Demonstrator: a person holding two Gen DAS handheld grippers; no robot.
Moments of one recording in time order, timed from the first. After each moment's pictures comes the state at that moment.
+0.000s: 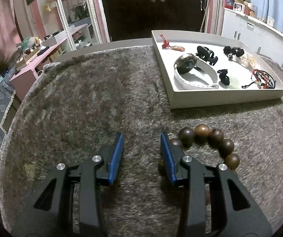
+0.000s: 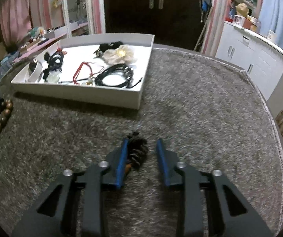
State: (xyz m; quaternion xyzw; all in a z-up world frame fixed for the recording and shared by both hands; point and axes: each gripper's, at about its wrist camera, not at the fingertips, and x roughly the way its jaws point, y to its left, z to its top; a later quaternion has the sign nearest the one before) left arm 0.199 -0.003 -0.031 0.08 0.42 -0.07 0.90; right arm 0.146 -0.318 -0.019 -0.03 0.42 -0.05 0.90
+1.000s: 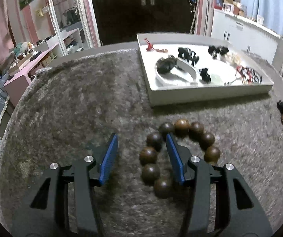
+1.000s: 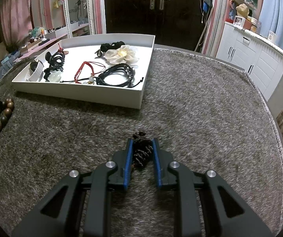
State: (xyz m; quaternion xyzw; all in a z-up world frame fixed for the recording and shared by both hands) left arm 0.181 -0.020 -0.030 0.09 0.41 -0.11 0.90; right arm 0.142 -0.321 -0.019 -0.03 0.42 -0.05 0.91
